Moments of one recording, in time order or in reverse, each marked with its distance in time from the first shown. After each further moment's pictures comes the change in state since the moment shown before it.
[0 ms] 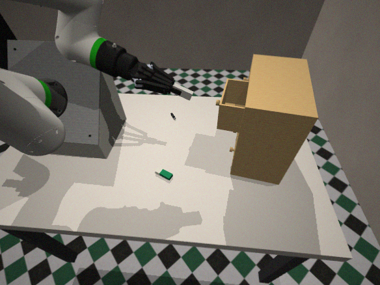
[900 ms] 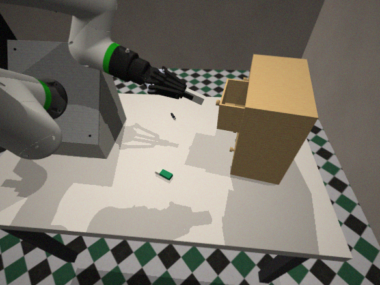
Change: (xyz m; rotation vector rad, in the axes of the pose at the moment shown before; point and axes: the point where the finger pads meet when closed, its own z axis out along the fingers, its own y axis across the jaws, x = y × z) arm 0.003 0.000 0.040 0.000 0.000 0.000
